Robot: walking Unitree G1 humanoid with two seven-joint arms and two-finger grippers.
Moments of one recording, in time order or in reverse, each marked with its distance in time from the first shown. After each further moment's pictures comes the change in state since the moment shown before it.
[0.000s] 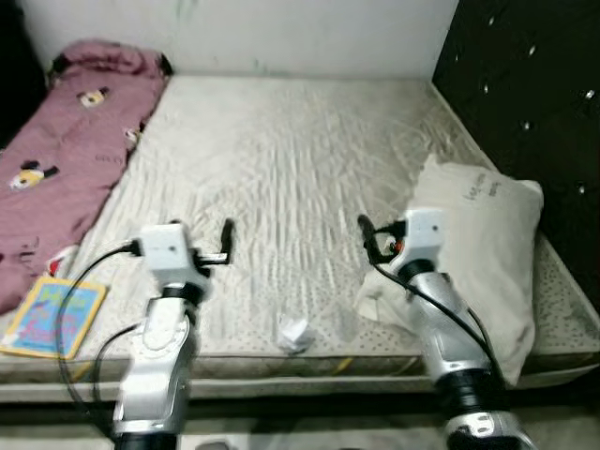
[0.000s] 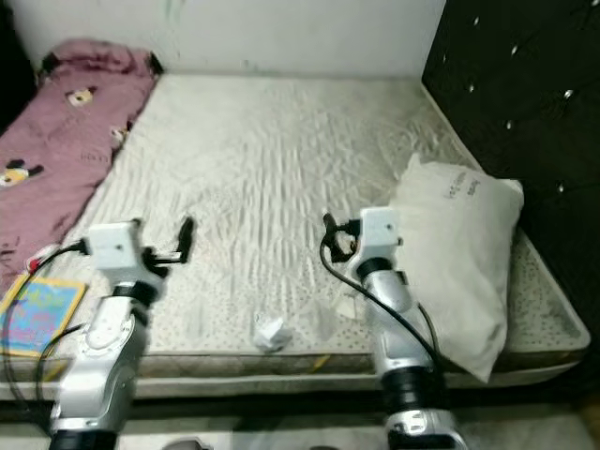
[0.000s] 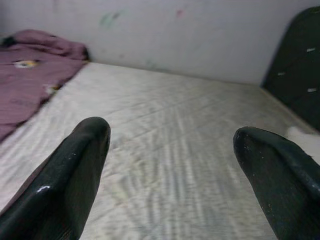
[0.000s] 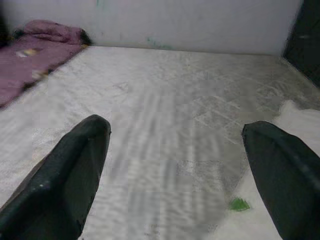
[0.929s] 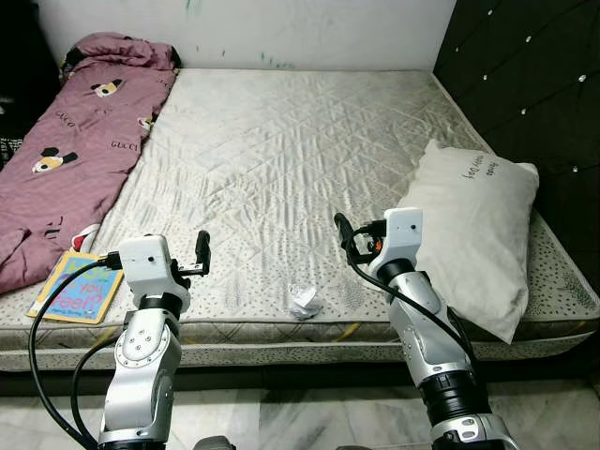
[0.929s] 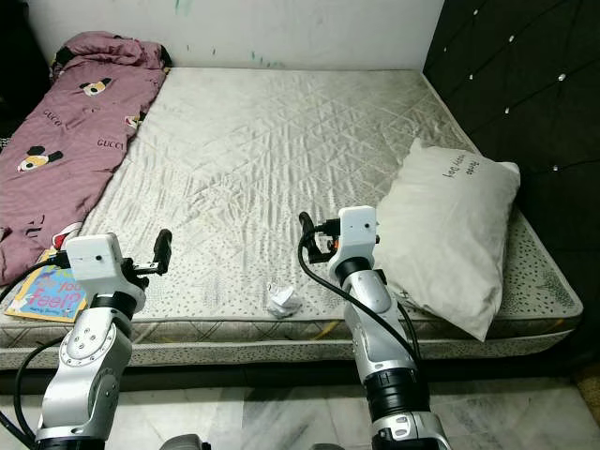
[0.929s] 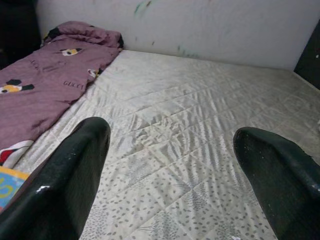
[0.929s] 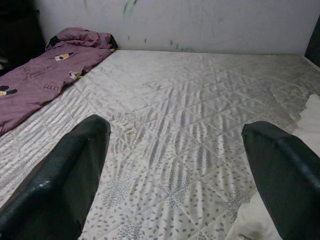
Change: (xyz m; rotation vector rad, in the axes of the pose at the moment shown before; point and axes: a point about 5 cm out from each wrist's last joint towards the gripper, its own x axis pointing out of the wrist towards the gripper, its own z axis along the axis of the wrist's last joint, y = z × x) left arm -0.004 0.010 -0.007 0.027 0.032 0.041; right arm 0.000 0.011 0.004 0.006 -0.022 0.040
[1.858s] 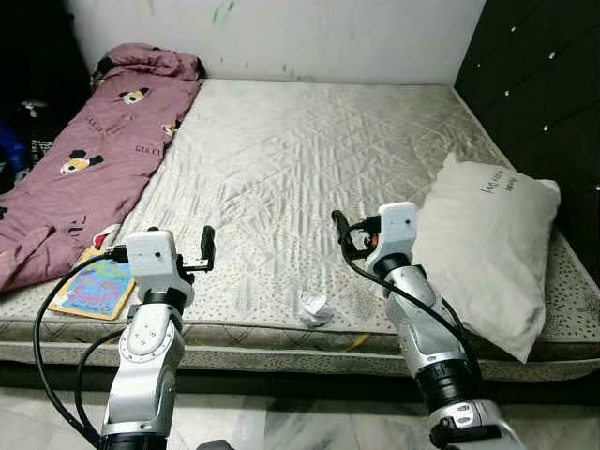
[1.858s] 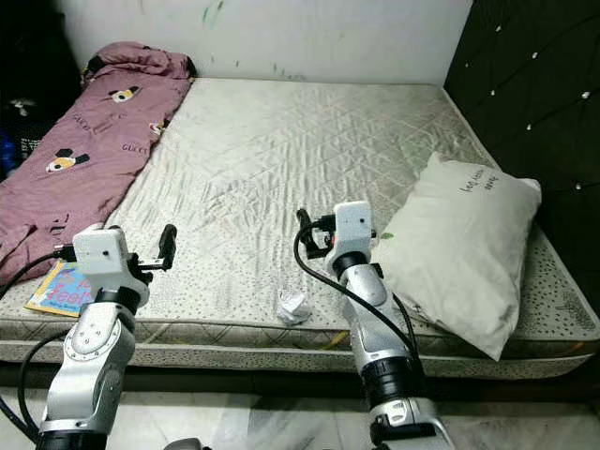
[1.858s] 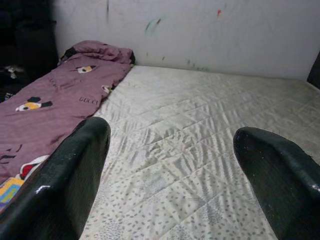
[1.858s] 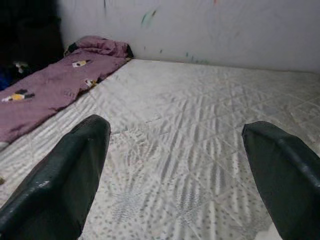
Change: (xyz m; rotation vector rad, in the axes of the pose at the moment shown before) left arm 0.005 0.001 0.001 0.042 -0.022 0.011; right arm 0.008 0.002 0.002 -0.013 -0.013 0.005
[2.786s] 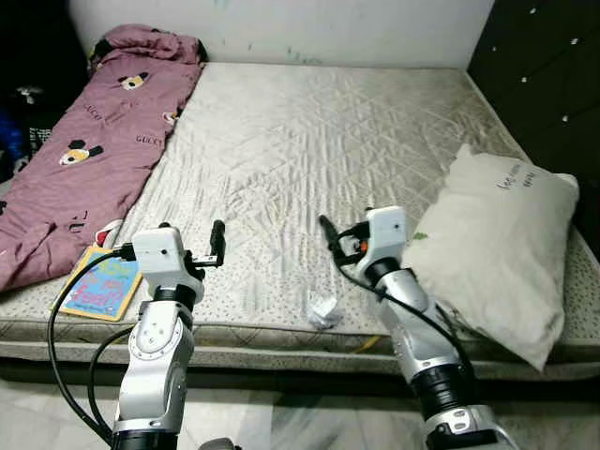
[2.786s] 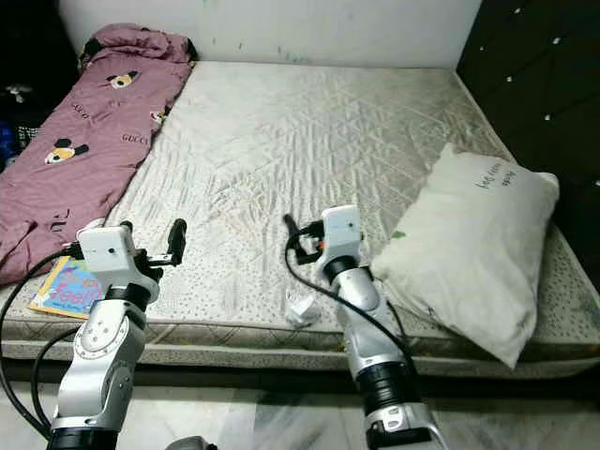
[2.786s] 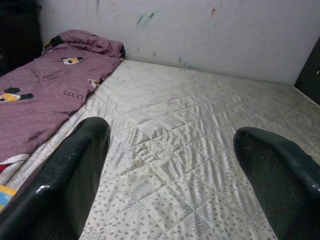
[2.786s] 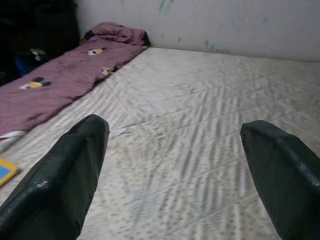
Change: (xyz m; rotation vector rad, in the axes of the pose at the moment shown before) left arm 0.002 -0.016 0.004 -0.077 -0.032 -0.065; right arm -0.001 0.007 -0.004 -0.025 0.002 0.060
